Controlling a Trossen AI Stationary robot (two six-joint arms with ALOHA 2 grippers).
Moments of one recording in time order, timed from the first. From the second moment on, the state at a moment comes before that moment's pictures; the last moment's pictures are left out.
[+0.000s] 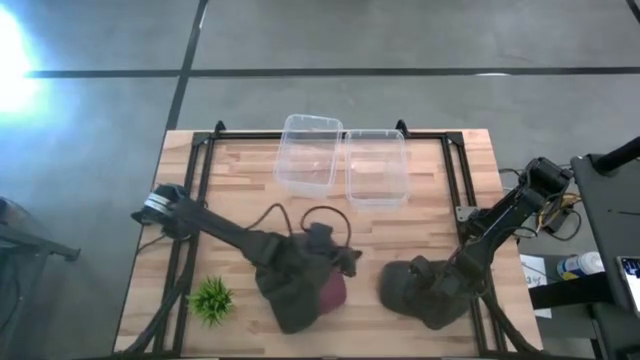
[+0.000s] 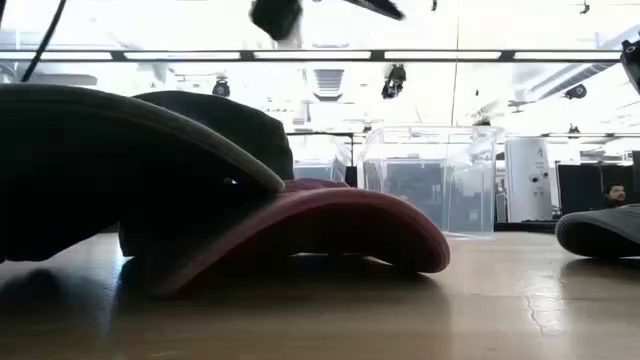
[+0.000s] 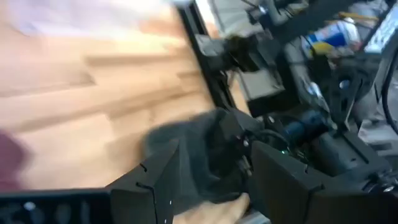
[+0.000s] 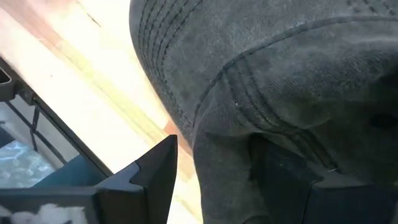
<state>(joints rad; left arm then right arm) -0.38 1.85 1.53 -0.19 -0.61 -1.41 0.82 1.37 0.70 -0.45 0.10 1.79</state>
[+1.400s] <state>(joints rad) -0.27 2.30 1.63 0.13 -0.21 -1.42 0.70 1.36 0.70 -0.30 0.23 1.70</state>
